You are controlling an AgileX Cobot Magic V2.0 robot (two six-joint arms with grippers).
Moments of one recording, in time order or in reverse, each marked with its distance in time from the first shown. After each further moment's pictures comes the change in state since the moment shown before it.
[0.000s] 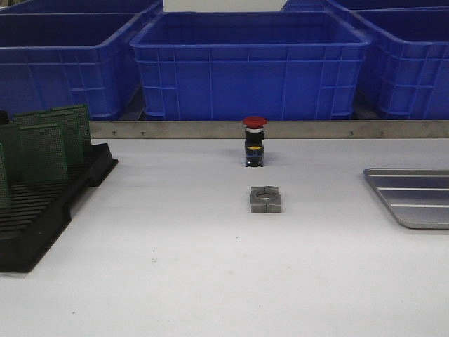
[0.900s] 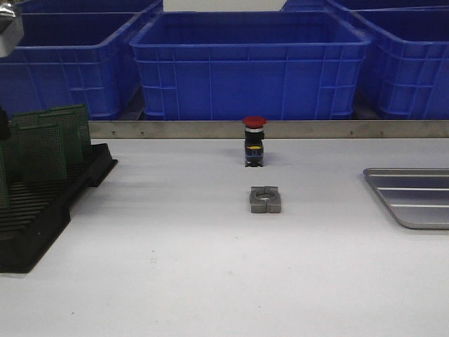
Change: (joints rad) left arm 0.000 0.705 -0.360 -0.047 0.129 0.670; right arm 0.000 0.000 0.000 0.000 0.002 0.000
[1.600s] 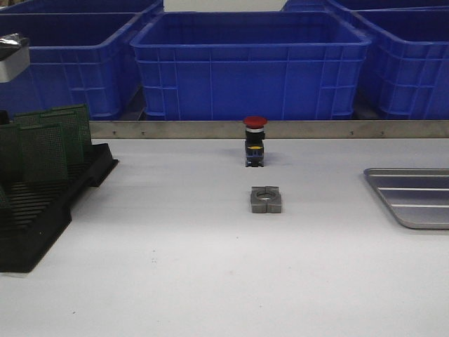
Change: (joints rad) left arm 0.000 0.055 -0.008 0.021 0.088 0.012; right arm 0.000 0.000 0.000 0.000 0.000 -0.001
